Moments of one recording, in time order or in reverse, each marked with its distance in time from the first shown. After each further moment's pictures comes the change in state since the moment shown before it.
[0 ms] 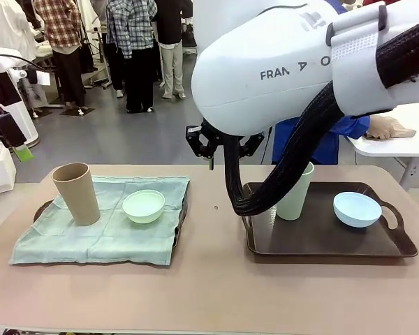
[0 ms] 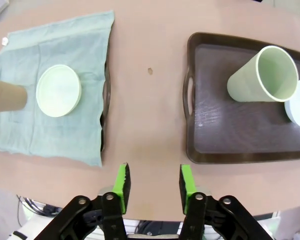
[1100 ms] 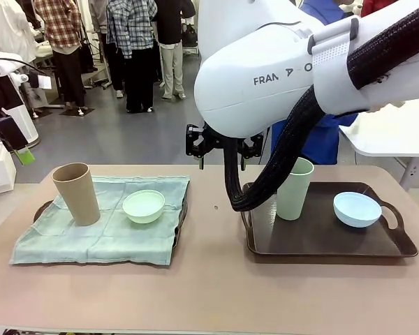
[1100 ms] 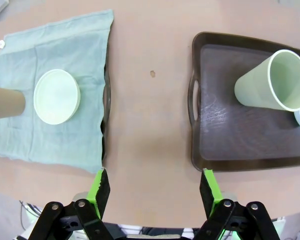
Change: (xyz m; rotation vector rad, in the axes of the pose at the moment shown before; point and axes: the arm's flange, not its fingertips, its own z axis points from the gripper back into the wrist) left arm 0.000 0.003 -0.006 -0.020 -0.001 -0.001; right arm 0.014 0.000 -0.024 0.019 0.025 -0.013
